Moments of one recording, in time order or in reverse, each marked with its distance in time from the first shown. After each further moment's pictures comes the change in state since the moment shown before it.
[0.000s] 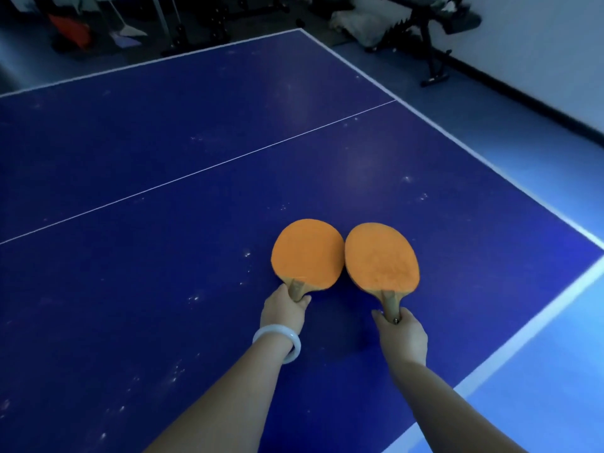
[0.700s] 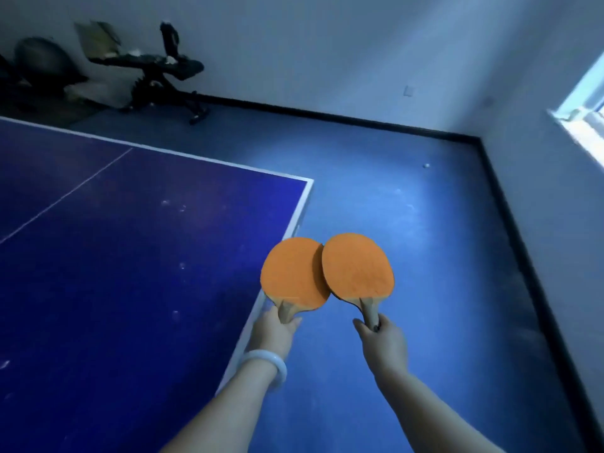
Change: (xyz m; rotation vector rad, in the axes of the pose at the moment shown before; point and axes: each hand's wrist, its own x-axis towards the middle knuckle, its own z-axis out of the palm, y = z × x) left_hand -0.263 0.083 0.201 0.251 -0.522 0.493; right_hand -0.113 0.234 -0.251 0.295 0.505 0.284
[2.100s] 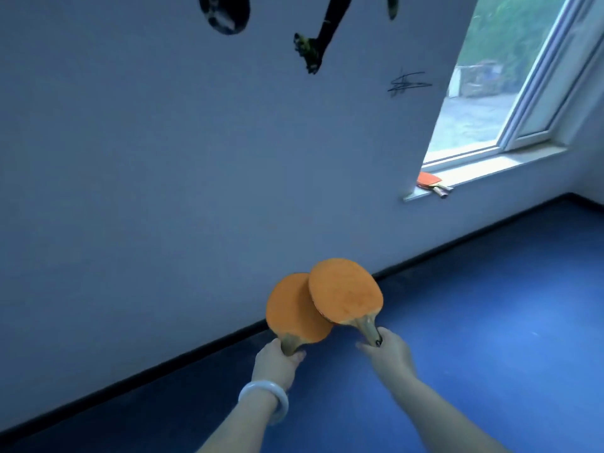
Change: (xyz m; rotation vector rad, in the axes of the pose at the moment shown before) left_hand -0.686 -0.036 0.365 1.023 -1.839 1.165; right_hand -0.594 0.426 -0.294 0.684 1.584 1.201
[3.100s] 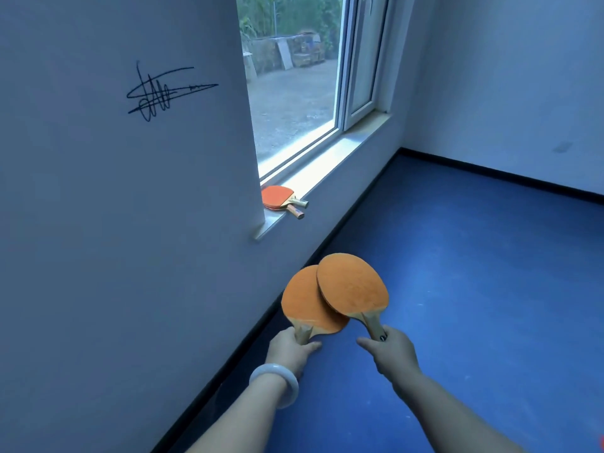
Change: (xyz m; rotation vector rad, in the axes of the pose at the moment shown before) left_hand 0.373 0.325 0.330 0.236 -0.453 0.179; right_hand 0.387 0.070 -0.277 0.319 0.330 0.353
